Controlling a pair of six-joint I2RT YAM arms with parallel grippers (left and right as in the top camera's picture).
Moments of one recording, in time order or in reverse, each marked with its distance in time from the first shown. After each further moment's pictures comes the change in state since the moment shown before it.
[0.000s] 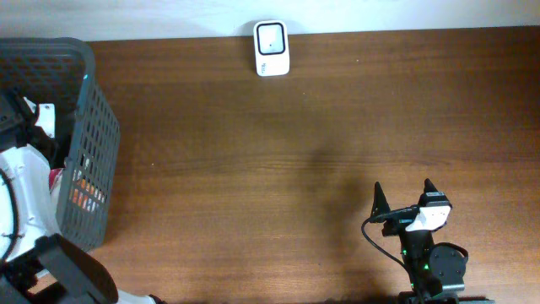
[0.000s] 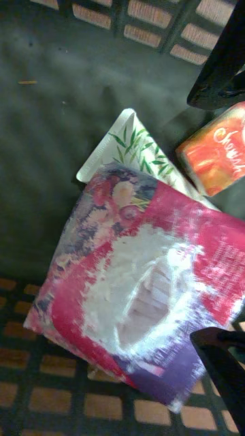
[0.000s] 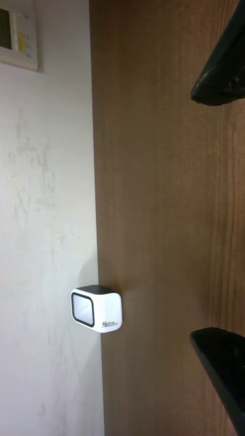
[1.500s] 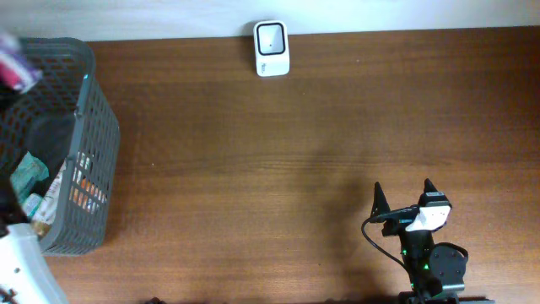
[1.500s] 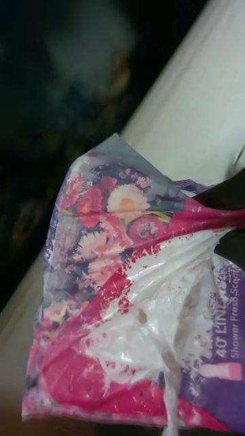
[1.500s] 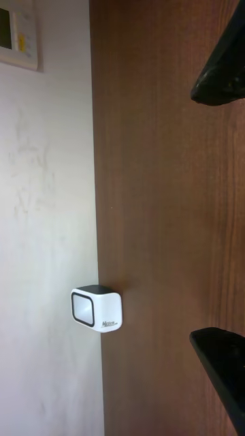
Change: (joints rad) left arm 0.009 -0.435 0.169 0.343 0.653 -0.924; right arm 0.000 0.000 0.000 0.000 0.000 0.000
